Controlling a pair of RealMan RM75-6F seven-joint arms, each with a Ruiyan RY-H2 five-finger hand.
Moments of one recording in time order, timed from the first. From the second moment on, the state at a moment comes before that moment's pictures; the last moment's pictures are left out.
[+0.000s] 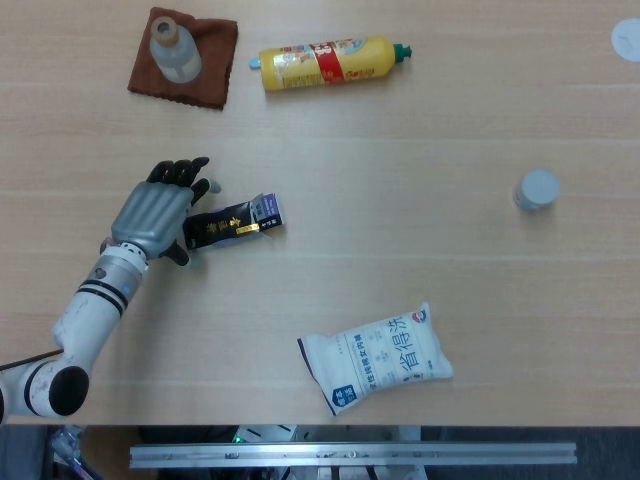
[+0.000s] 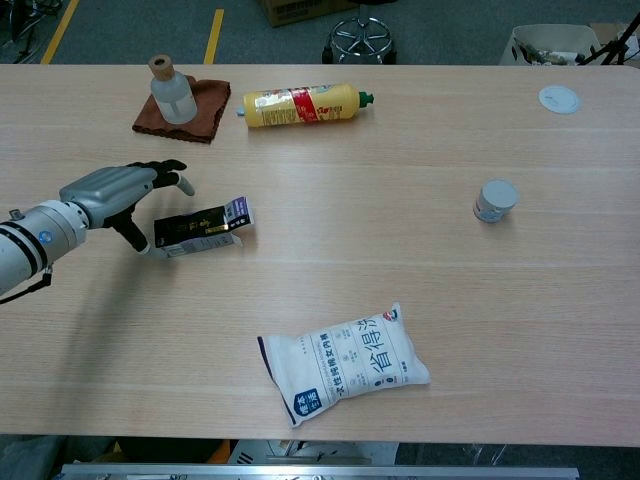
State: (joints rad) left arm -0.60 -1.49 -0.07 -1.48 1.05 0.84 0.28; right arm 0.07 -1.13 0.12 -1.54 -1.47 1.53 0.14
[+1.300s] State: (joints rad) left arm -0.61 -1.54 -0.09 -1.33 1.07 0.85 0.19; right arm 0.06 -1.13 0.12 -1.55 -1.47 1.53 0.13
